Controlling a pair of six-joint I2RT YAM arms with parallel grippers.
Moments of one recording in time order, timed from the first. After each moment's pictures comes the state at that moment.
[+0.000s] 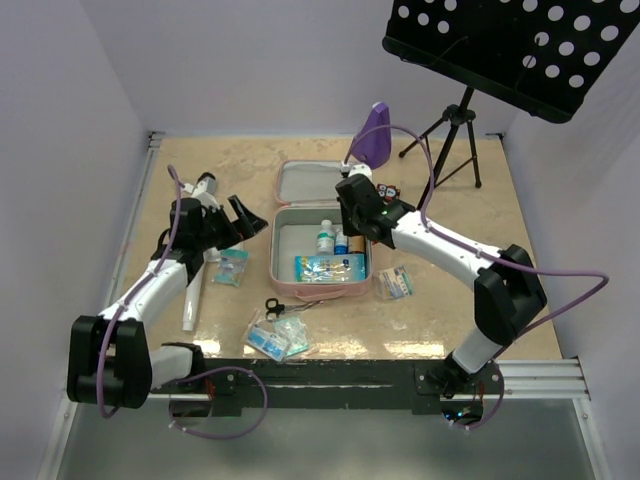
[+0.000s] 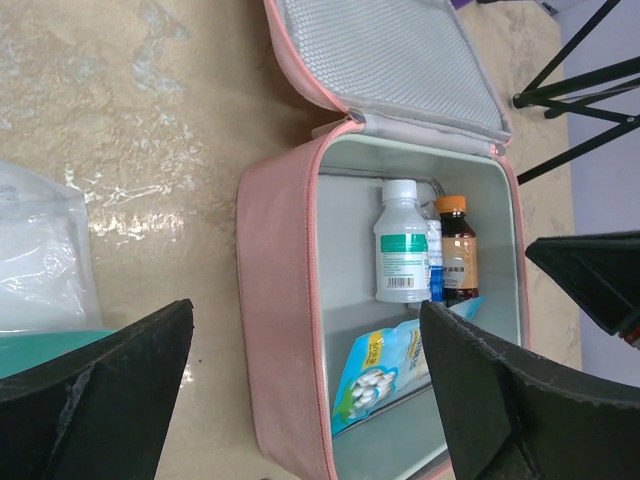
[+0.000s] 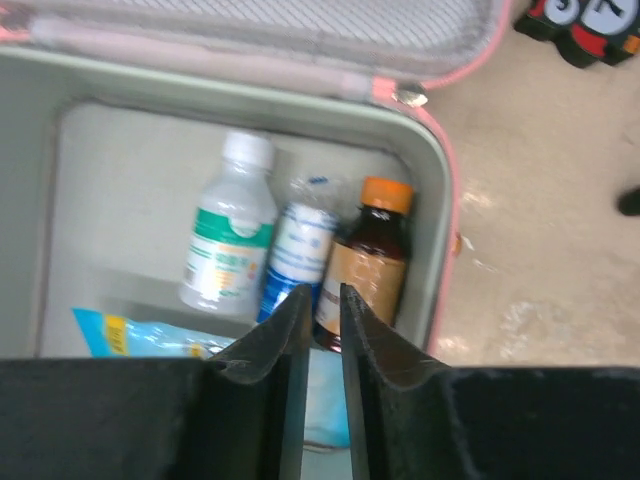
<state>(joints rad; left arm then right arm) -0.09 1.20 0.63 0.06 0.40 -0.61 0.69 1.66 1.27 -0.43 0.32 0.42</state>
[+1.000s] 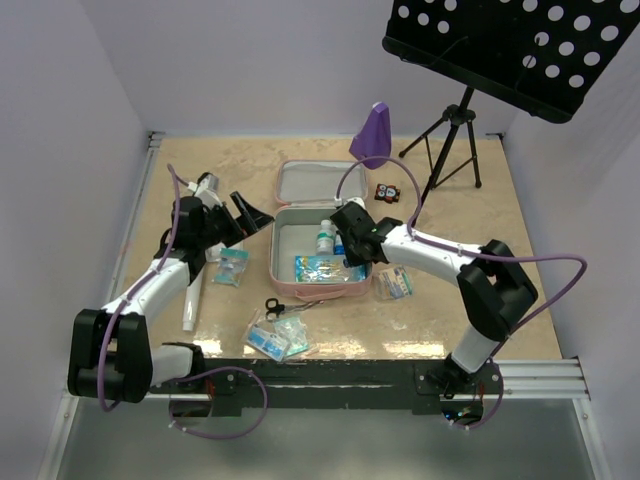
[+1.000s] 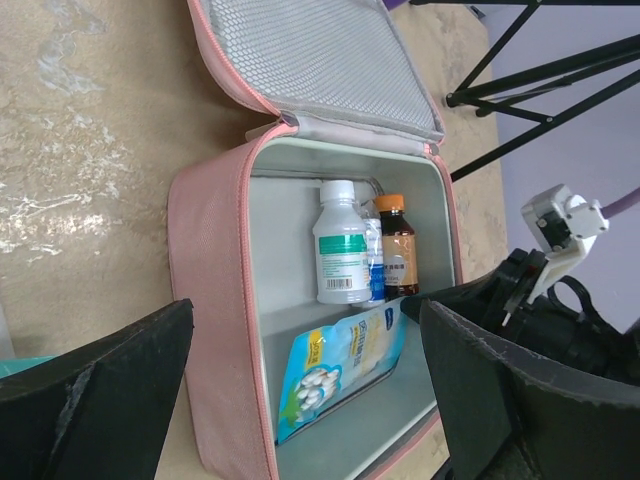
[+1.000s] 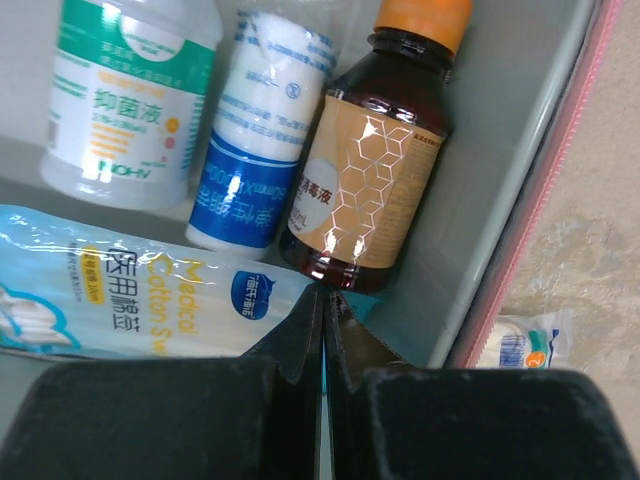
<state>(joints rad) -0.10 1.24 0.62 0.17 0.49 -0.73 0.75 1.68 1.12 -0.51 0.30 0.39</state>
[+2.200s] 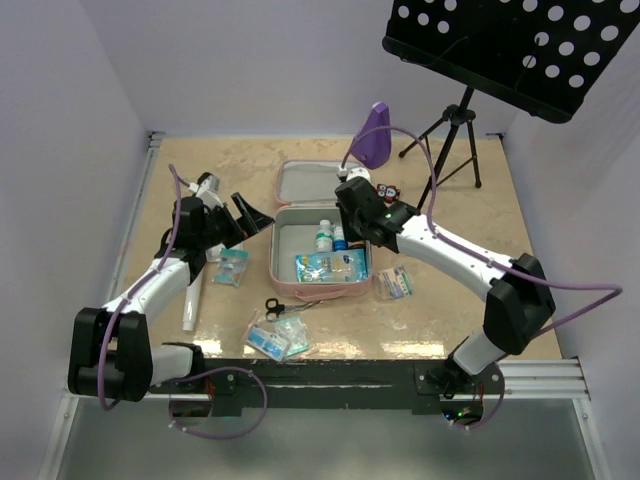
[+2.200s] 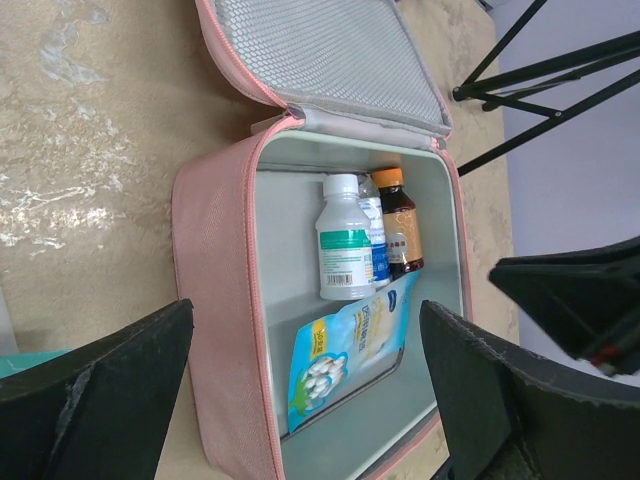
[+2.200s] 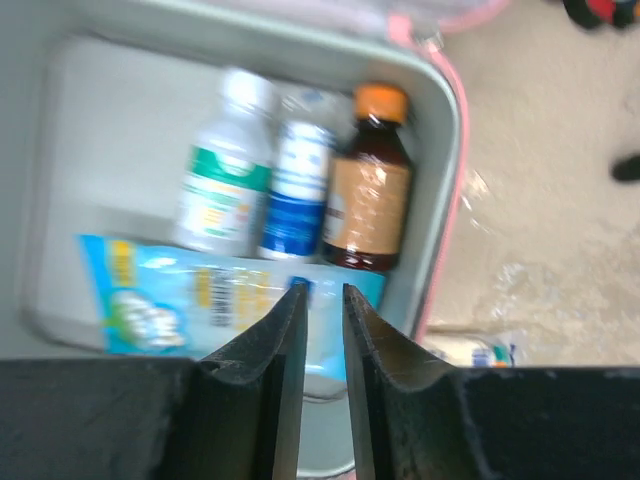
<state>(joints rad) -0.11 1.25 0.62 0.16 0.49 -0.72 0.74 1.60 1.23 -0.55 0.35 0.40</state>
